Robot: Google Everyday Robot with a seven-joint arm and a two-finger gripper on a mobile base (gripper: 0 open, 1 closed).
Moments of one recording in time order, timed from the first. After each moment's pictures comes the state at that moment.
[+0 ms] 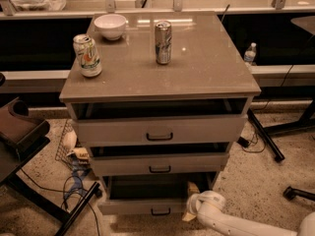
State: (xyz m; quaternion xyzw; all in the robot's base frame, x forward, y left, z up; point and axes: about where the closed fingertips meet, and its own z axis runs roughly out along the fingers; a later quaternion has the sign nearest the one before) arm 0.539 -0.147 0.187 -0.62 0.74 -0.06 0.27
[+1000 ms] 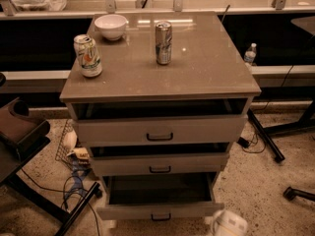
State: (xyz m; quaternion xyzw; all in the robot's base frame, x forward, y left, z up) arm 0.435 -0.261 0.264 -0.45 0.86 -0.15 0.17
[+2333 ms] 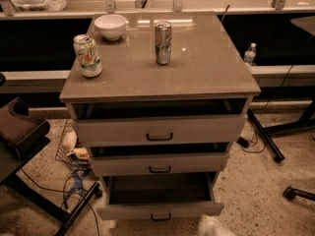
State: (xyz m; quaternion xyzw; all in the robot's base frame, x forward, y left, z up) arm 0.403 -0.206 0.305 -0.45 0.84 -0.16 0.25
